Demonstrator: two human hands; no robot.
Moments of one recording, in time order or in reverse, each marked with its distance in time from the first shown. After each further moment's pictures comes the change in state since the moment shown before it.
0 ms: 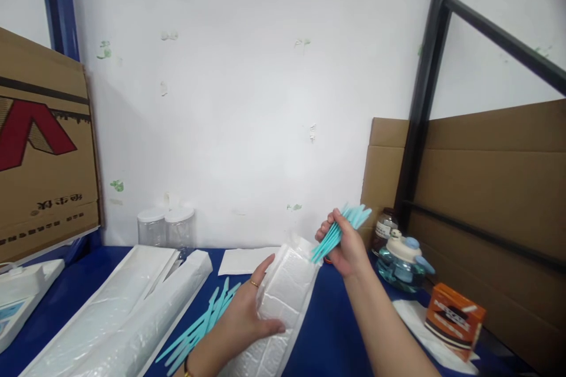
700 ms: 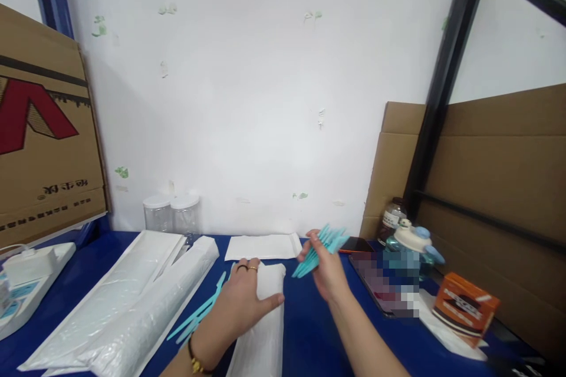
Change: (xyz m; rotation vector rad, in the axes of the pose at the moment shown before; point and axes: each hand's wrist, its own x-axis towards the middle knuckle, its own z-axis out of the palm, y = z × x) left_hand -0.004 -0.018 -0.006 0.496 0.093 -0.229; right_hand -0.029 0.096 -0.022 -0.137 0.012 -0.021
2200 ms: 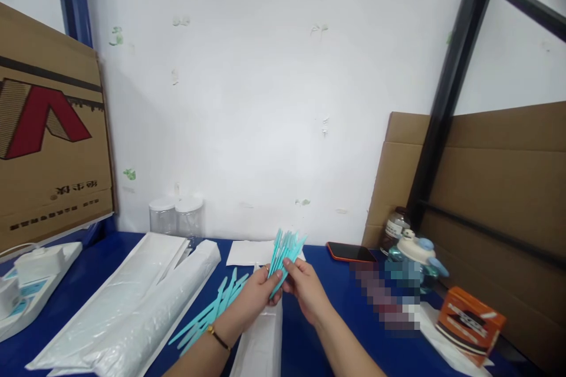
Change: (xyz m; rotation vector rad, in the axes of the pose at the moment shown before) left_hand 0.030 -0.003 0.035 -1.074 -0.245 -0.030; right_hand -0.014 0.034 0.017 -0.108 -0.234 0.249
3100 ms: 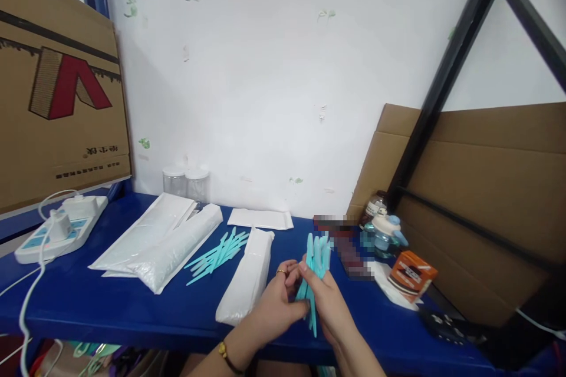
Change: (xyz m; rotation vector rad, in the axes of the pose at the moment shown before) left_hand -0.094 -0.007 0.109 -0.049 -0.081 0.057; right_hand -0.137 -0.039 -0.011 -0.205 0.235 0.022
